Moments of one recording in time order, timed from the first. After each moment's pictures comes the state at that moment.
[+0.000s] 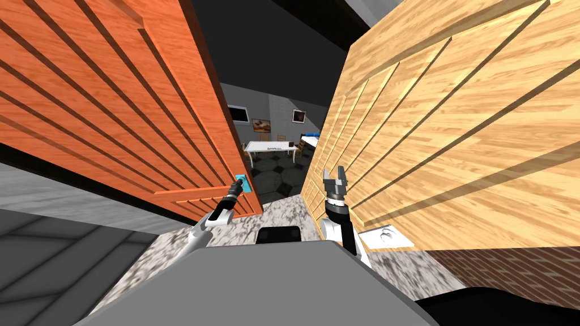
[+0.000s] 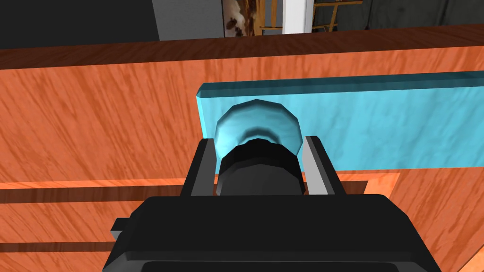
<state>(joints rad) 0.06 0.32 0.05 -1.25 0.12 -0.35 0.21</state>
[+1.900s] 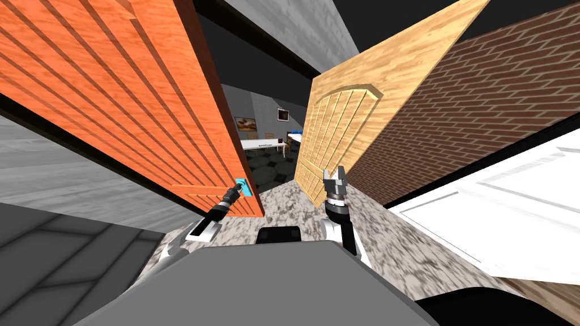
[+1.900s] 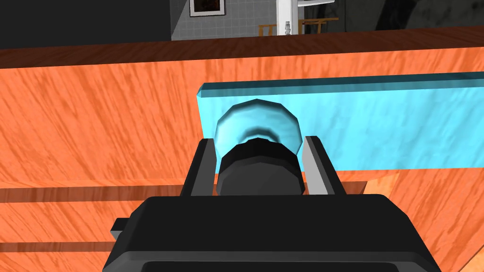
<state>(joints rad) 0.21 0.51 -0.11 -1.34 0.13 -0.48 0.37</state>
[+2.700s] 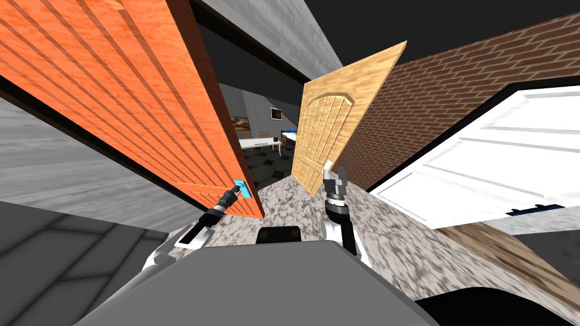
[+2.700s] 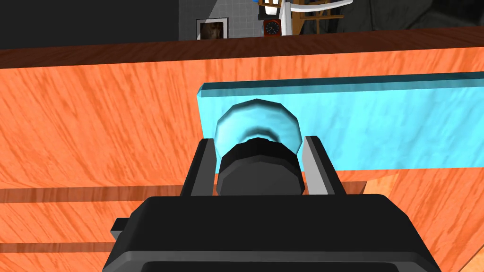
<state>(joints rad) 0.26 0.60 -0.16 -1.35 0.13 -0.56 0.43</state>
